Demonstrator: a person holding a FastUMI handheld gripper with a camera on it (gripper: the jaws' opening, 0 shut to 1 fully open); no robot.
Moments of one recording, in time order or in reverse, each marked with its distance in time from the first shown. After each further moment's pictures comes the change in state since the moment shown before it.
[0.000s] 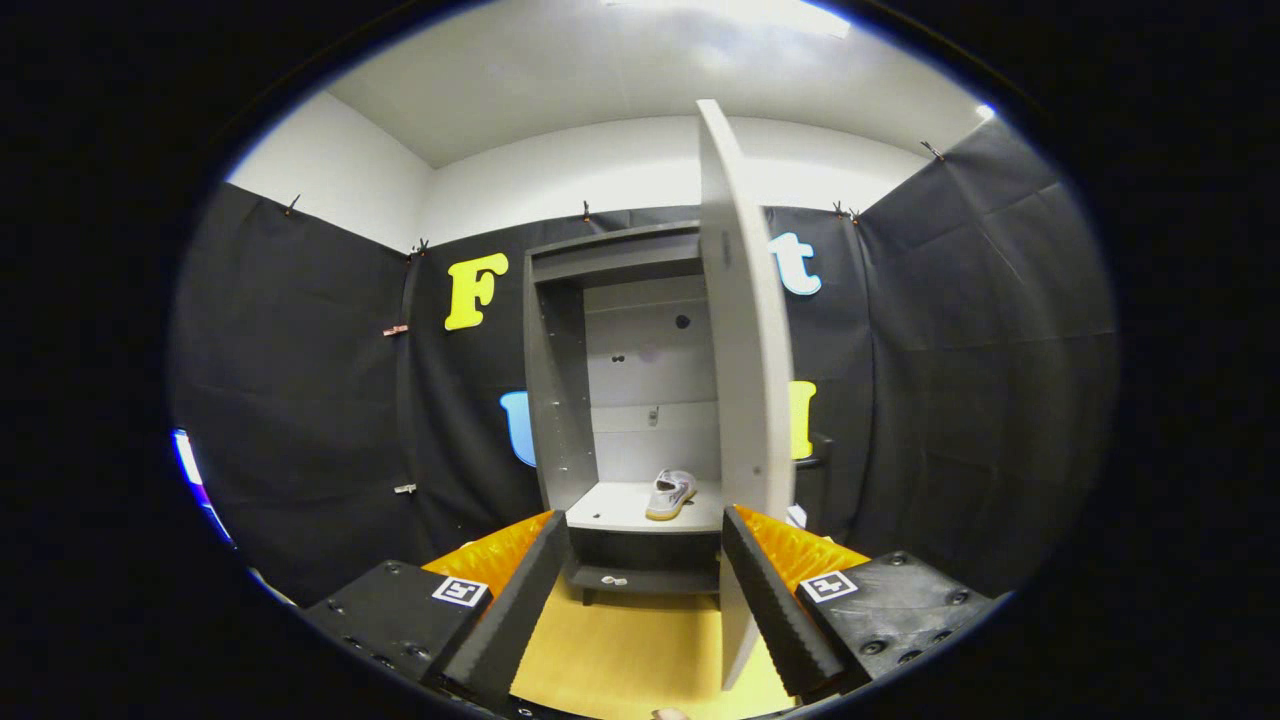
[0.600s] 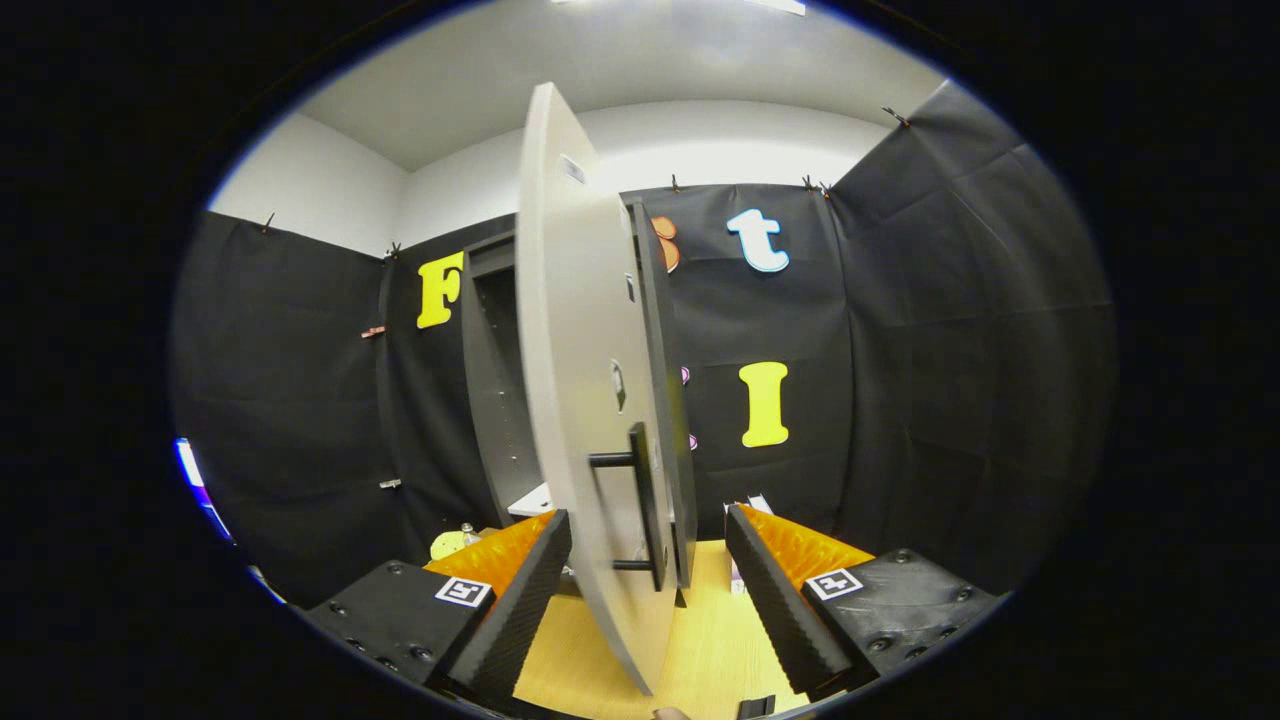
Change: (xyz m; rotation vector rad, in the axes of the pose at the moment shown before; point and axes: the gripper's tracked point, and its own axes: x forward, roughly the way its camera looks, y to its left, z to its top) arm 0.033 -0.100 -0.020 0.066 0.039 -0.008
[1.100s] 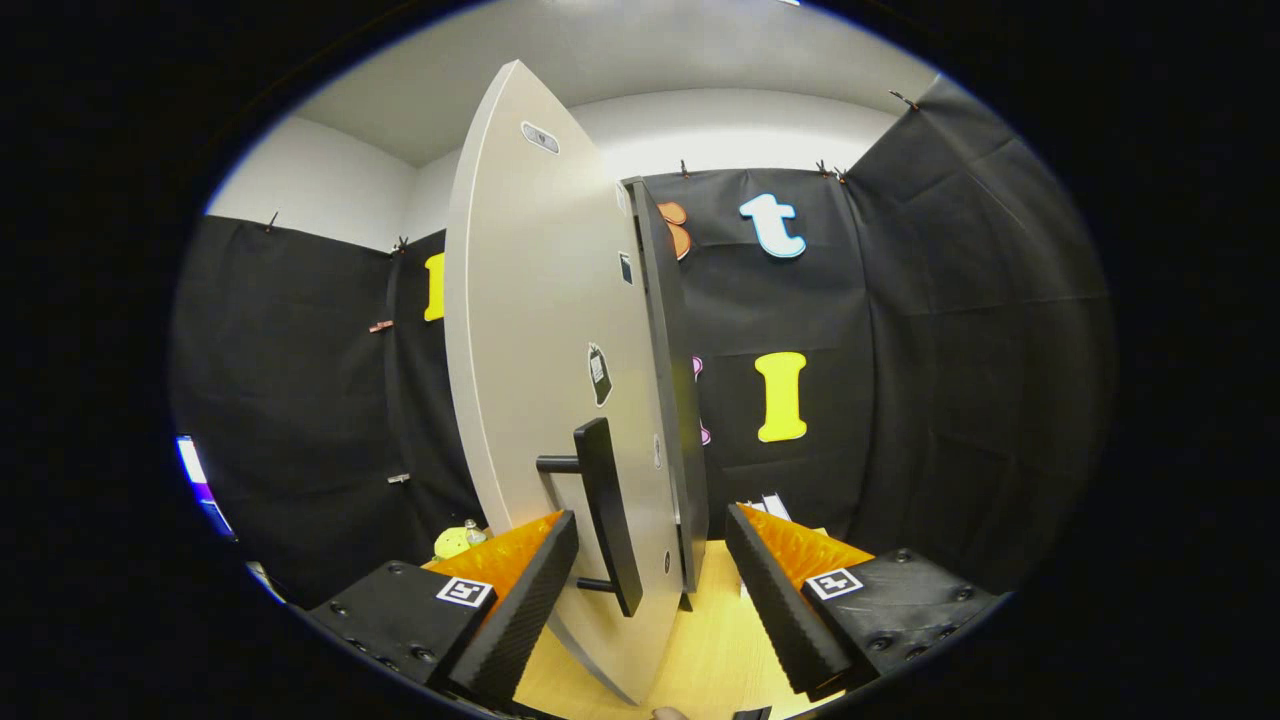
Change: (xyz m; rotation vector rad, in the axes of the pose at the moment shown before) arm 0.032 0.006 -0.010 -0.009 0.013 0.065
